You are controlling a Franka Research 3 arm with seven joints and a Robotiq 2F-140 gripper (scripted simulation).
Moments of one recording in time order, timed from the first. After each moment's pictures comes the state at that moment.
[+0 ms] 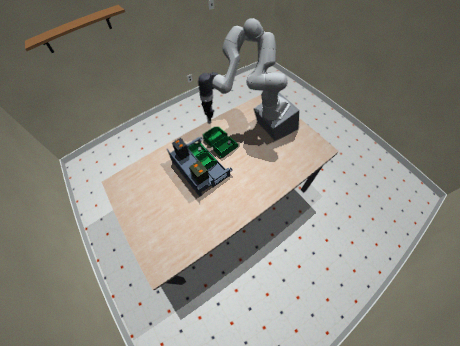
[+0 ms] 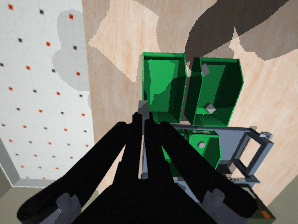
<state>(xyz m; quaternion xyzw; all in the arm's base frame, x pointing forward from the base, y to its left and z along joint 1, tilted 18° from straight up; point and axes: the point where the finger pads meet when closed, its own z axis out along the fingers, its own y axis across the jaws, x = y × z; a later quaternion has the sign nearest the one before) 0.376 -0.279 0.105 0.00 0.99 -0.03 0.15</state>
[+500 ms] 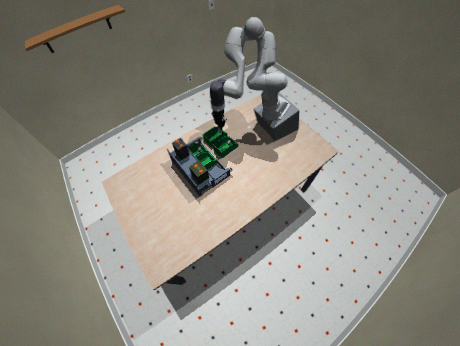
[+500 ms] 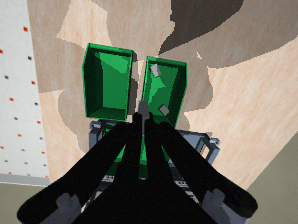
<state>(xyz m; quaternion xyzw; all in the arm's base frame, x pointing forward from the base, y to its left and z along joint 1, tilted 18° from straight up) 0.377 -0.147 0.103 -0.06 0.99 -0.03 0.14</state>
